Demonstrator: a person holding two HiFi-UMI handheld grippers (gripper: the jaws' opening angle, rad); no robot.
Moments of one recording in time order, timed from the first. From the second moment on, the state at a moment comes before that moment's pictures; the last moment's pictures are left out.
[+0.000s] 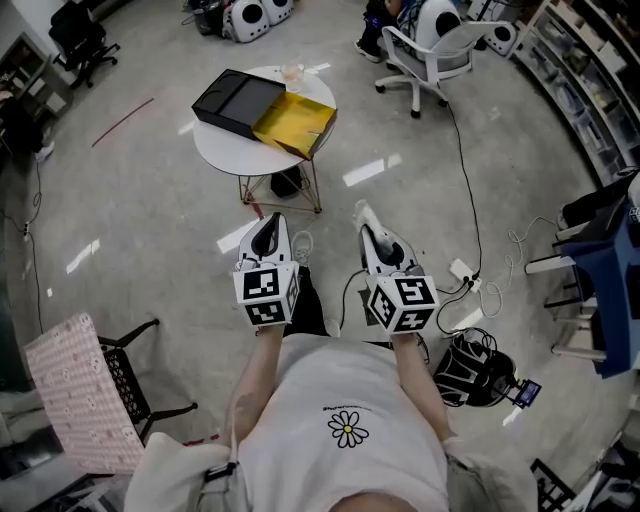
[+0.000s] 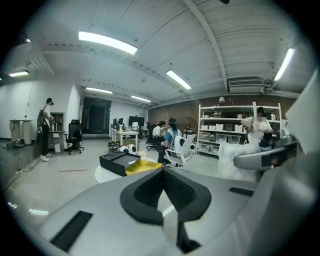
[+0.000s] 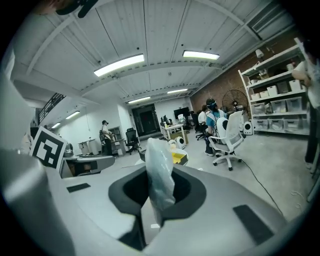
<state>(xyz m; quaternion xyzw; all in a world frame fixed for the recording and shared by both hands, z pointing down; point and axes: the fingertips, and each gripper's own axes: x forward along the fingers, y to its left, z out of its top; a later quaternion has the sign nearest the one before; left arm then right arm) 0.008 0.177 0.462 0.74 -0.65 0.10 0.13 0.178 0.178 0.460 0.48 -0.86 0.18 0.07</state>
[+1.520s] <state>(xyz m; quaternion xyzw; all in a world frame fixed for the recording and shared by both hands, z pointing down) -0.099 -0.205 0.457 0.74 -0.65 0.08 0.14 0.047 -0.210 0.456 0.47 -0.87 0.09 0.14</state>
